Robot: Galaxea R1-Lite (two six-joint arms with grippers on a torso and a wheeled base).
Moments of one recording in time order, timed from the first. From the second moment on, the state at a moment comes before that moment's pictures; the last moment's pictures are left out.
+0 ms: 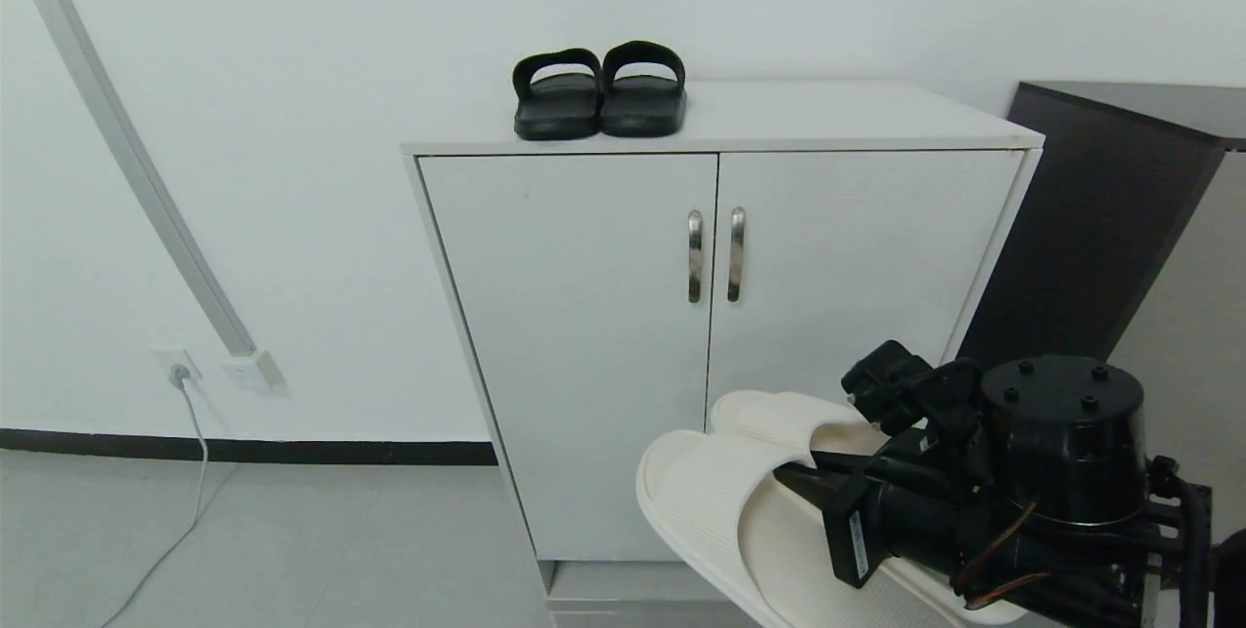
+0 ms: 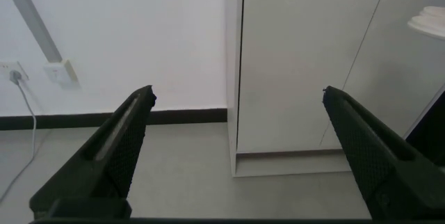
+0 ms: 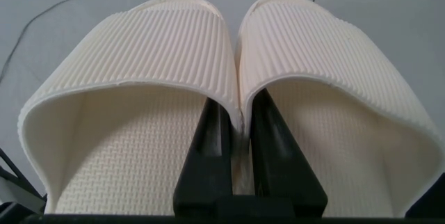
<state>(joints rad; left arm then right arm) 0.00 0.00 0.00 0.00 -0.01 0.02 0.80 1.63 -0.56 -0.72 -0.06 0.07</state>
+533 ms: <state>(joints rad) 0.00 0.08 -0.15 0.00 -0.01 -0.02 0.80 1.63 -0.55 -0.73 -0.06 0.07</state>
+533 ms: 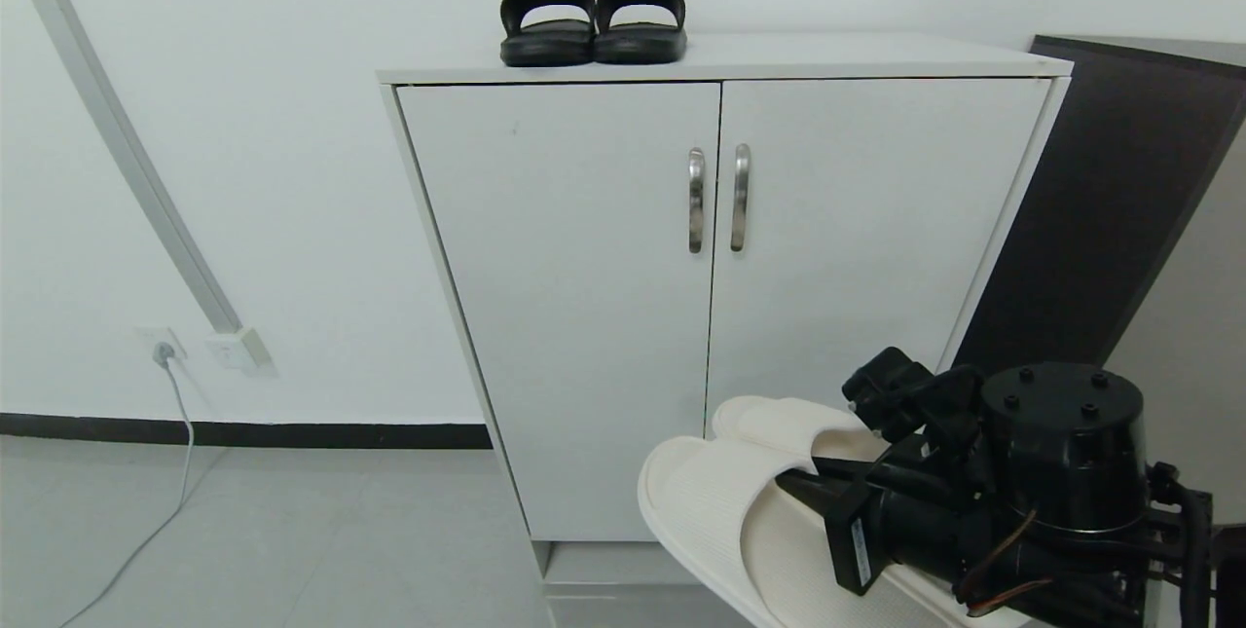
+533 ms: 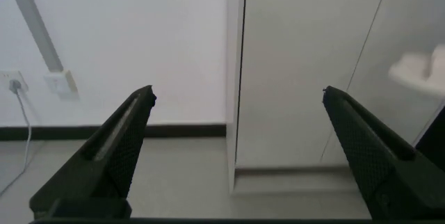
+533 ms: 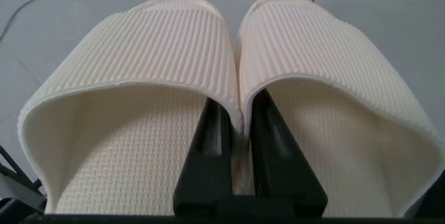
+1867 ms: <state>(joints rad) -0.52 1.32 -0.71 -0.60 -0.28 -0.08 0.79 1.63 -0.53 -0.73 -0.05 0.06</state>
